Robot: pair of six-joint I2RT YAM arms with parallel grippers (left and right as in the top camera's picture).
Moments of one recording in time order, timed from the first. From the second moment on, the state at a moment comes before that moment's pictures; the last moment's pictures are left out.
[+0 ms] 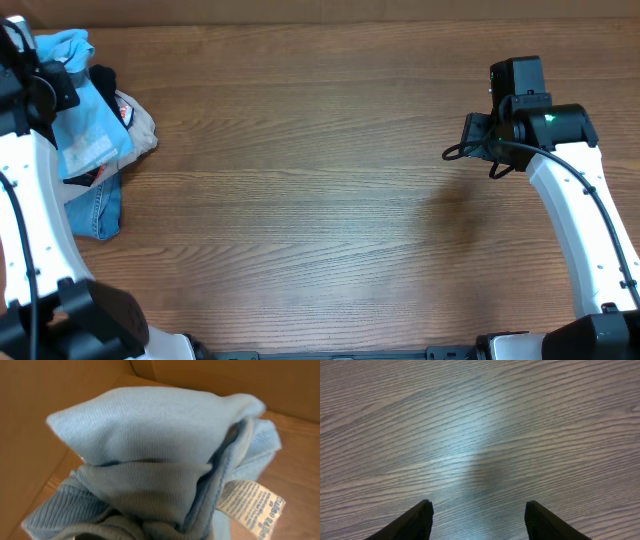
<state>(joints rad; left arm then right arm) 0.43 1.69 1.68 -0.68 -0.10 0.06 0.08 1.54 1.42 -1.06 0.16 0.30</state>
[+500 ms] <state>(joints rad) 0.53 1.91 1.68 -0.44 -0.02 0.06 0.08 1.54 1.42 -1.06 0.16 0.30</state>
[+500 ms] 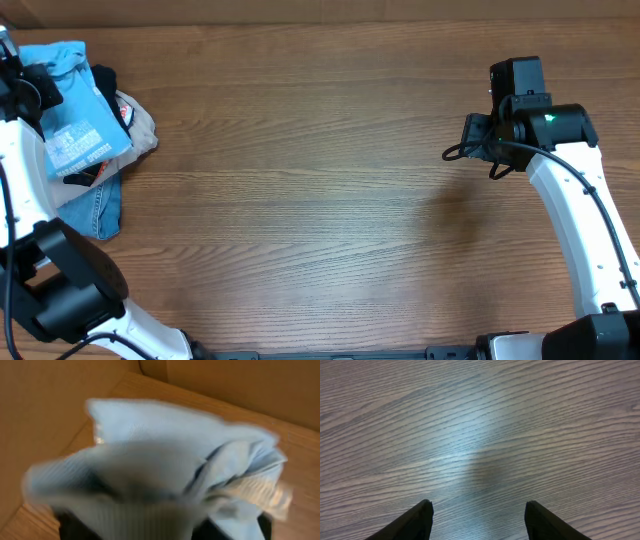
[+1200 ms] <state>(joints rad) 0.67 1.93 1.82 -0.58 0.20 -0.10 0.08 1.54 1.42 -1.09 0.16 0.30</state>
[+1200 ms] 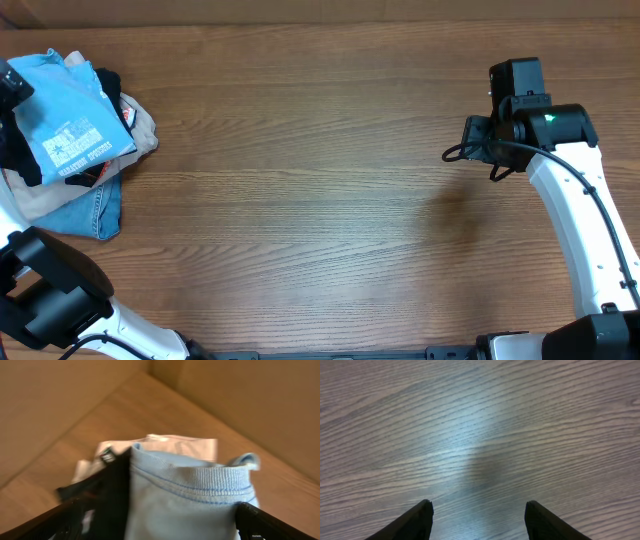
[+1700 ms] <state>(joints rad) 0.66 1.93 1.82 -0.58 0.36 -0.11 0.08 1.54 1.42 -1.09 0.16 0.30</state>
